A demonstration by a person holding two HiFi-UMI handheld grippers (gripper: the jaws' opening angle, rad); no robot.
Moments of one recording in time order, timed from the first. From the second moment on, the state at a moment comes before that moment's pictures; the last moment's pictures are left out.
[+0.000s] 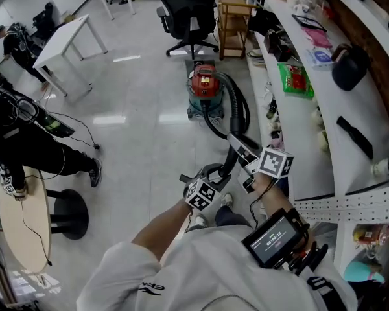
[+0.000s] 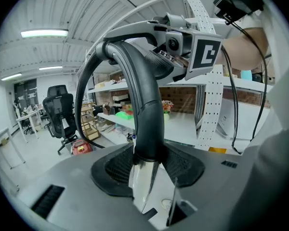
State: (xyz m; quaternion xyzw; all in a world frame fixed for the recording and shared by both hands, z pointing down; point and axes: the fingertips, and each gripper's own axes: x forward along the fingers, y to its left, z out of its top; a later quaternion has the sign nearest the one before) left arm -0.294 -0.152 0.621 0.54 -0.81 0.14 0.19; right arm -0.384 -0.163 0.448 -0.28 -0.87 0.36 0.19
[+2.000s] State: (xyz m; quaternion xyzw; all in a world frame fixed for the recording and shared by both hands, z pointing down) left arm -0.050 -0.142 0.623 0.53 -0.81 0.16 0.20; right arm -0.139 -0.149 0.452 -0.30 -0.86 0.37 0.19
